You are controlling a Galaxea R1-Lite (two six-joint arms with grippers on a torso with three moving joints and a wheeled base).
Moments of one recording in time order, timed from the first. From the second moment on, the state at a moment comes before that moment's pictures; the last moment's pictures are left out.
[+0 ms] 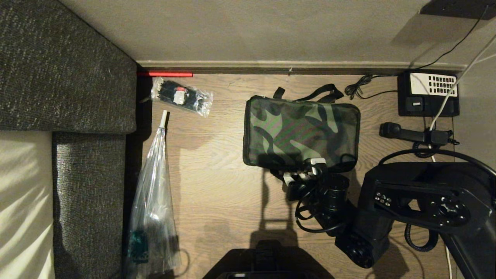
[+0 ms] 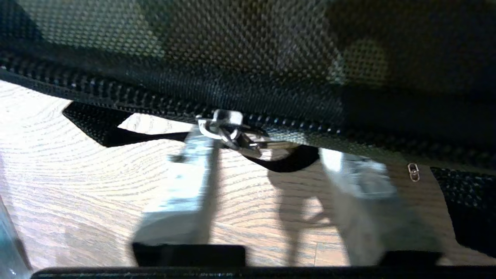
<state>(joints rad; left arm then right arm) 0.00 0.00 0.00 0.00 0.00 0.00 0.56 2.43 -0.80 -1.52 -0.28 0.15</state>
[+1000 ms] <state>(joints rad) 0.00 0.00 0.00 0.00 0.00 0.00 0.54 2.48 -0.87 -1.52 -0.29 0.13</state>
